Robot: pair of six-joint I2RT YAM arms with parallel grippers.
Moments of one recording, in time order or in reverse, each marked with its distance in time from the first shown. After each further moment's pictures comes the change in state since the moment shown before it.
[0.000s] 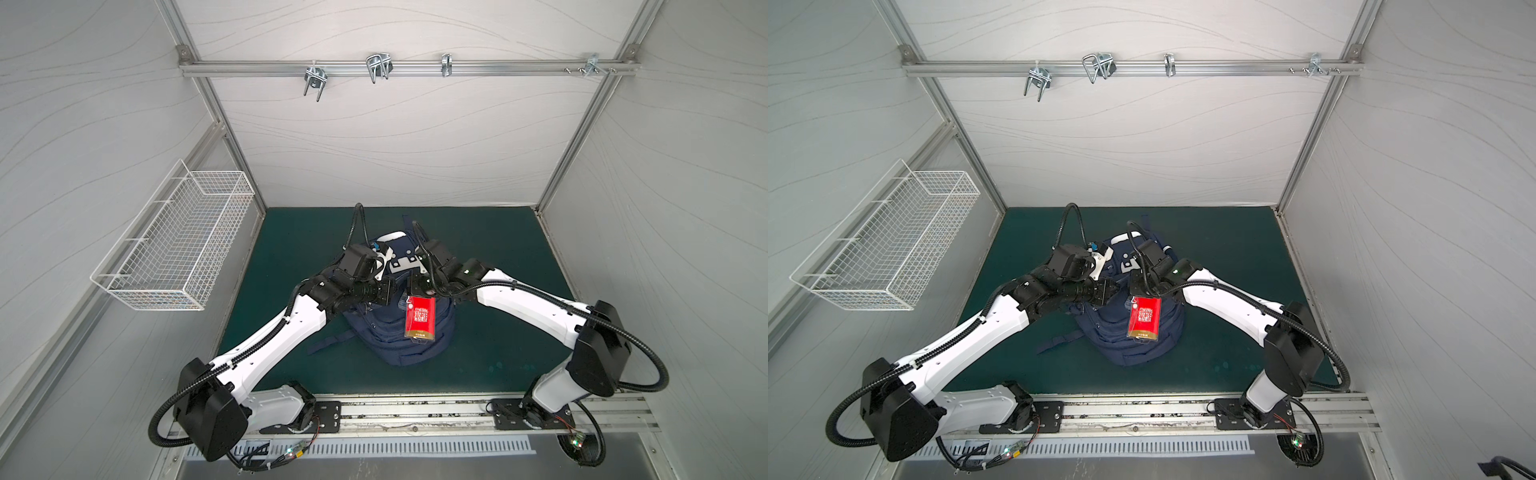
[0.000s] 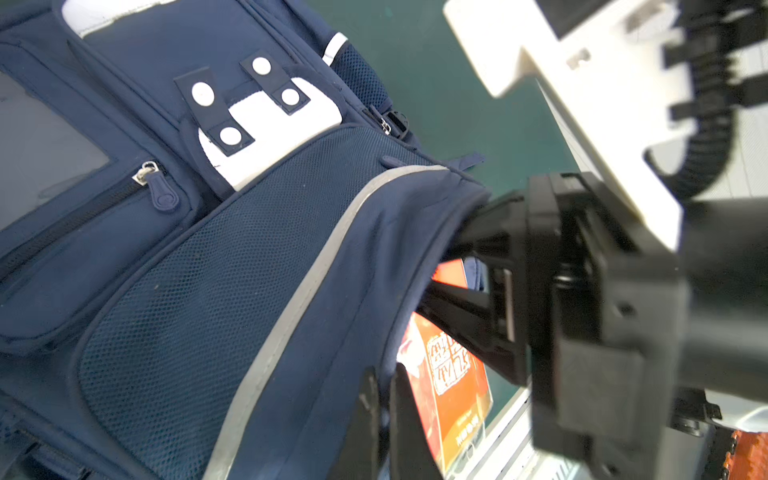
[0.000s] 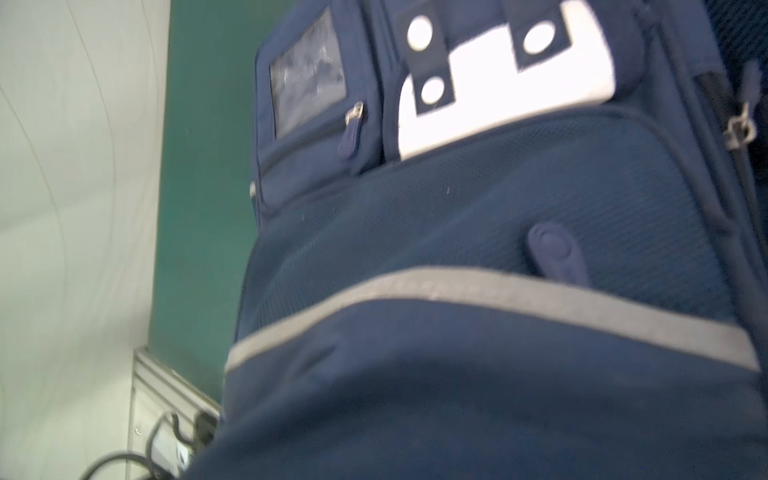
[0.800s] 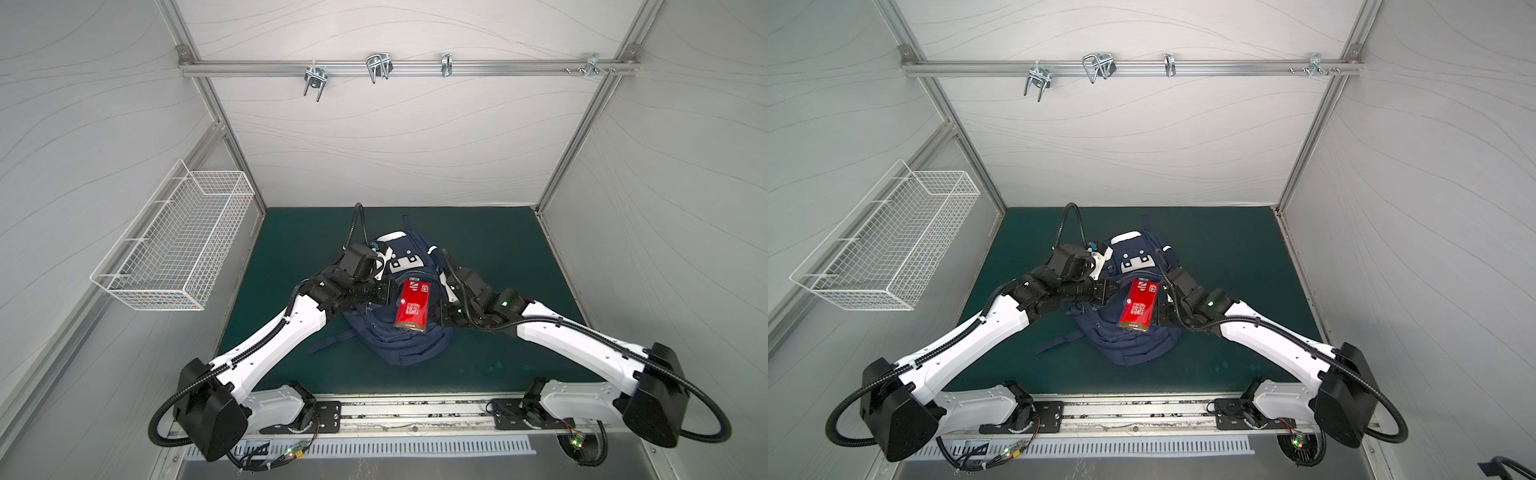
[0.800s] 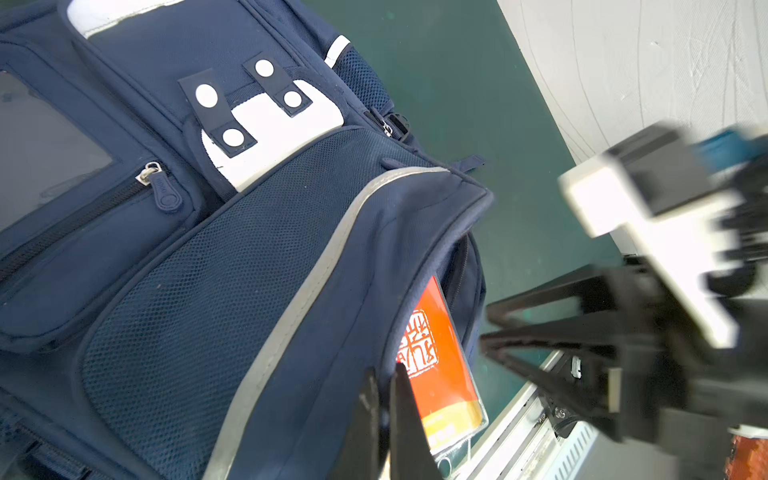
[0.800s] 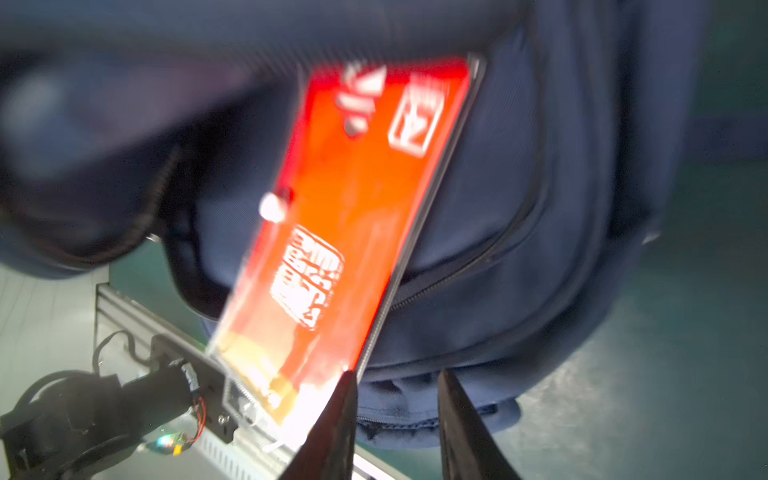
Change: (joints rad) left arm -0.001 0.000 0.000 -0.003 -0.003 -0.005; right arm 0.022 -0.344 -0.386 -0.030 -0.069 -0.065
